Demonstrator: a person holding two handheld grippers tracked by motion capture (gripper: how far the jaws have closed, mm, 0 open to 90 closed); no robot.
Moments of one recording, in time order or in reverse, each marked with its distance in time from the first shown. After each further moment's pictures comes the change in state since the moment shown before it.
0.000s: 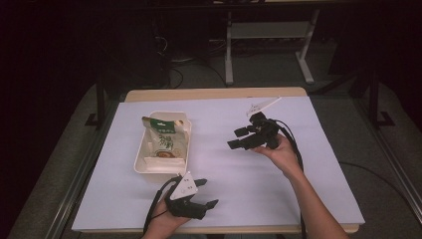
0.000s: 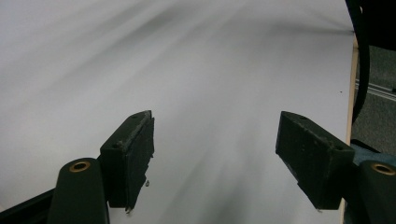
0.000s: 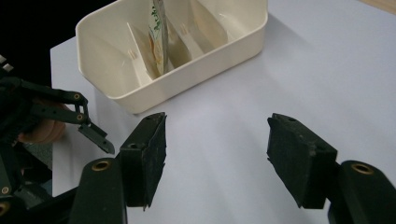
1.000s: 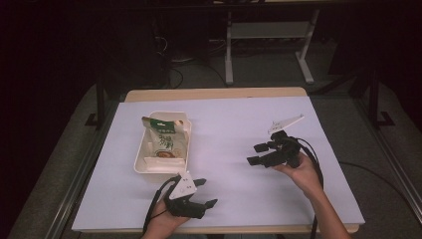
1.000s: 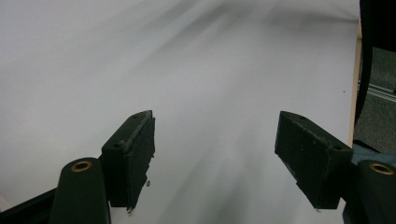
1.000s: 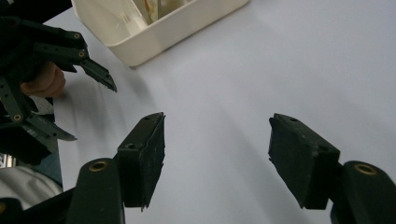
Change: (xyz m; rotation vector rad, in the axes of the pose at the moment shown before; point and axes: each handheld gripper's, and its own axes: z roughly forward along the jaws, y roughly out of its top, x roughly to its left) left arm 0.001 -0.001 0.000 -0.002 0.006 -0.008; right arm 0.009 -0.061 -0.032 0.021 -0.045 0.060
